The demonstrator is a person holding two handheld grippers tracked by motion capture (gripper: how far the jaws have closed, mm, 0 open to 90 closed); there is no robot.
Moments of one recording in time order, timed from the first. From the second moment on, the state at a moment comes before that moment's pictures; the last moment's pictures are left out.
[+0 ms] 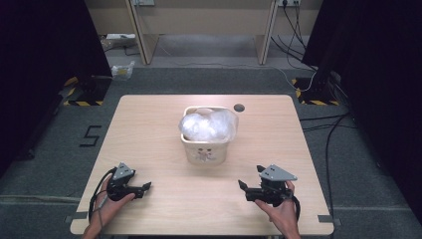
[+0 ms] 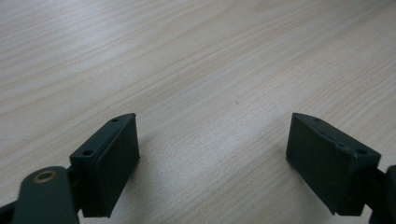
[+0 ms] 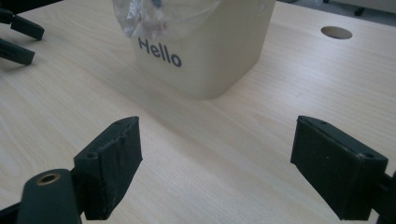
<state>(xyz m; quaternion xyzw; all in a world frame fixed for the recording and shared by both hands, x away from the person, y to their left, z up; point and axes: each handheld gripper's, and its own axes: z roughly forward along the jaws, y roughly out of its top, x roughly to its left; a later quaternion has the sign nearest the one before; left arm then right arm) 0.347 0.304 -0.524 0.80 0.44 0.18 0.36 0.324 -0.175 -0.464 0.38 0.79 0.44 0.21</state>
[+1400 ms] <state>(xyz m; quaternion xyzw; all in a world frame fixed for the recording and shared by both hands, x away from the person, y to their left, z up) 0.347 0.304 -0.524 0.80 0.44 0.18 0.36 0.299 -0.187 -0.505 0.40 0.80 0.39 0.21</state>
